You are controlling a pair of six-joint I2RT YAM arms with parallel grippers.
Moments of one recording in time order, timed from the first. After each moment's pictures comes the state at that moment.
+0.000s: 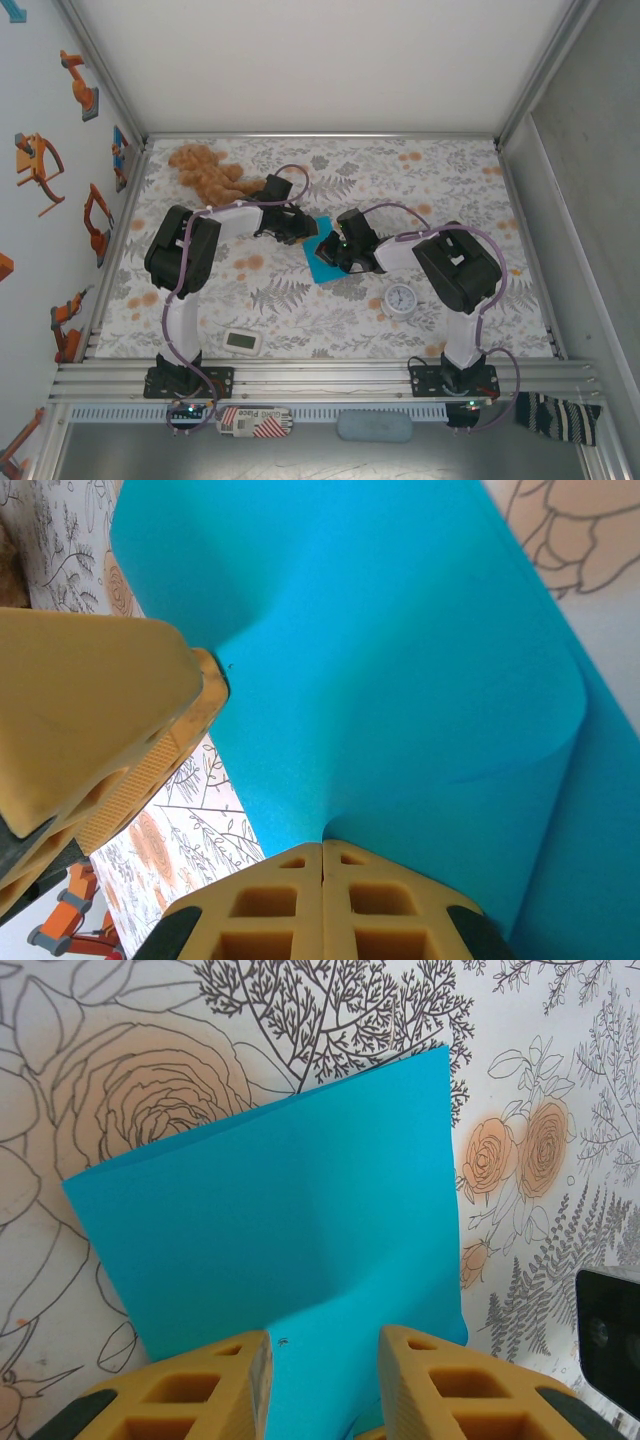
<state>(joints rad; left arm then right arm) -0.53 2.05 1.29 -0.31 0.44 -0.66 0.66 1.93 0.92 0.22 -0.35 1.20</state>
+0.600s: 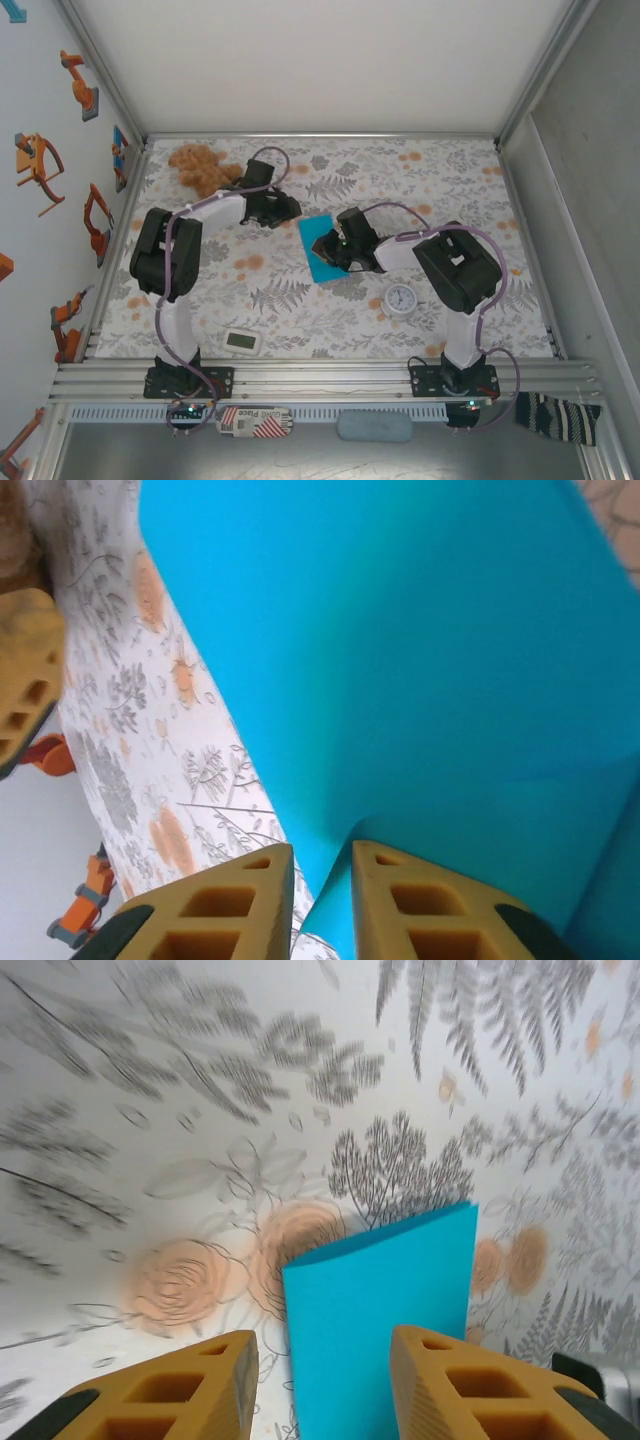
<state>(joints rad) -0.44 1.95 1.33 -0.38 0.31 -0.67 0.66 1.93 0.93 0.25 -0.37 1.21</state>
